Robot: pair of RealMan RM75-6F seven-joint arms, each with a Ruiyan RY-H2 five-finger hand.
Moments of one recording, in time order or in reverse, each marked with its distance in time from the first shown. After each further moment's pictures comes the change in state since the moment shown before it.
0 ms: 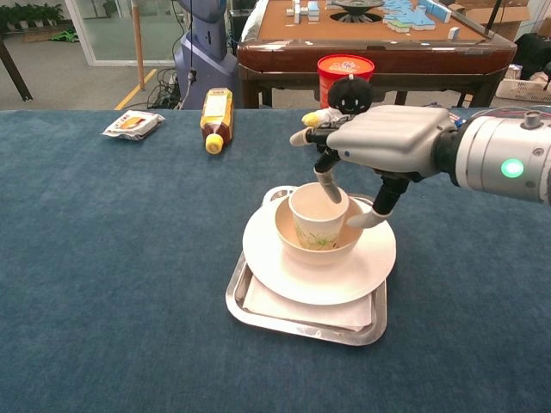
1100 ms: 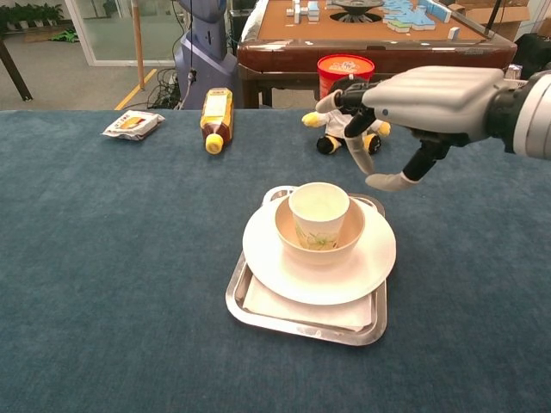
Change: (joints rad) left arm -0.005 -0.019 0.008 0.004 0.002 -0.011 0.027; right arm -0.117 0.113 0.069 -0.053 -0.161 -0.008 0.139
